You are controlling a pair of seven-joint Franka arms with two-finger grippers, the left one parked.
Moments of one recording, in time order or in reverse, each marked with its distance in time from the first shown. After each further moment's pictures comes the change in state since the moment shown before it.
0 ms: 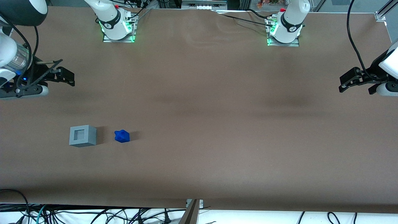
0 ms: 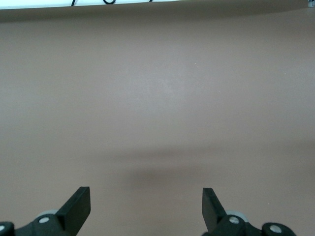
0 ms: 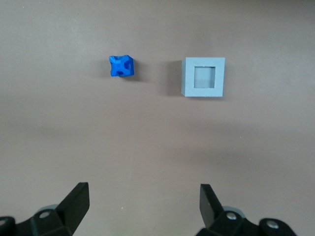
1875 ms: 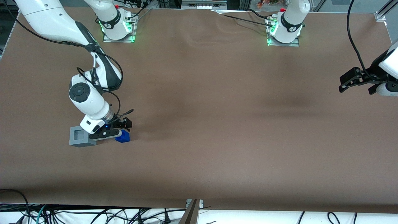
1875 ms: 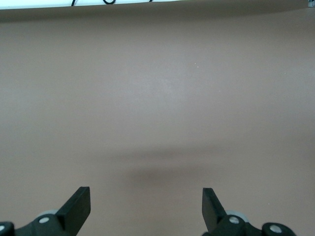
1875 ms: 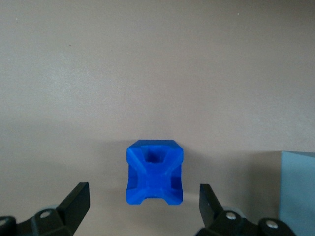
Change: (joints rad) arm 0.091 0.409 0.013 -0.341 -0.266 0.975 0.240
